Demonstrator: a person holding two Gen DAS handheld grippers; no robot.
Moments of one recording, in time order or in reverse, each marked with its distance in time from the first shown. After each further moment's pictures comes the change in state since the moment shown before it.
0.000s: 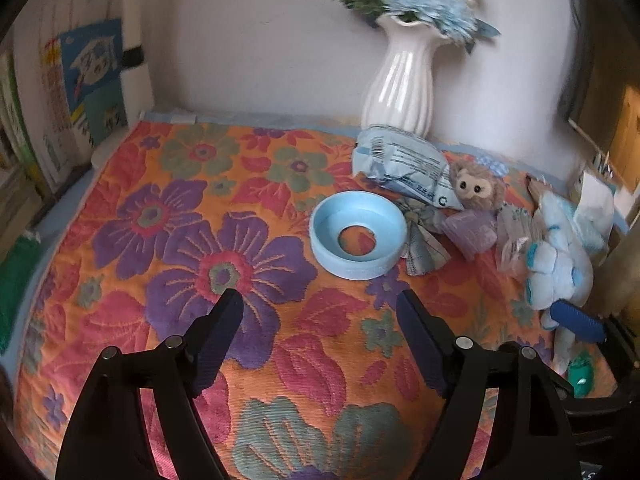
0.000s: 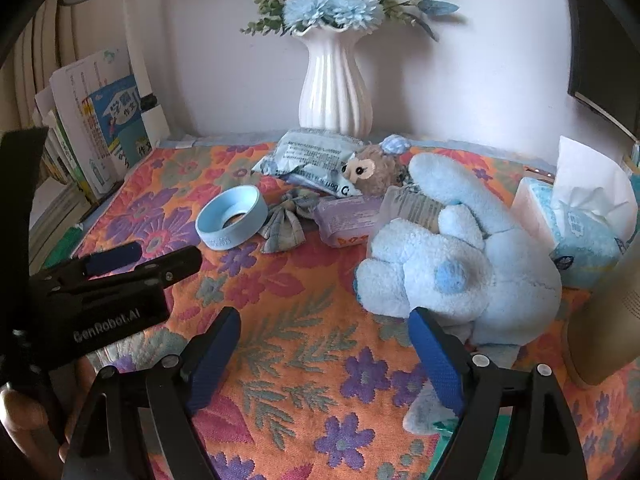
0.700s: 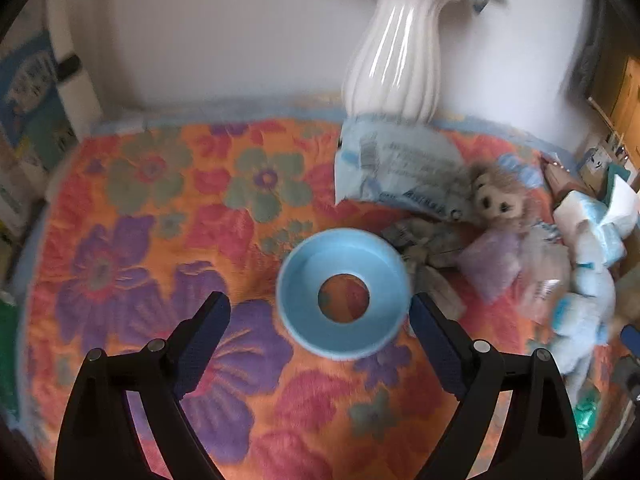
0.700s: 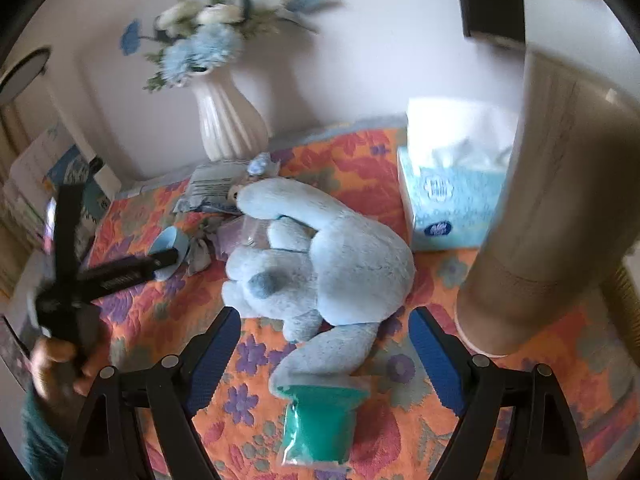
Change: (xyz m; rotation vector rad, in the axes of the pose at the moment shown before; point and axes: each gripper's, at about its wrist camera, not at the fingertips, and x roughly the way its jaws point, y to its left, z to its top) left arm 0.060 -0.022 0.051 0.080 0.163 -0.008; right arm -0.038 -0.096 0.010 0.262 0.079 -0.021
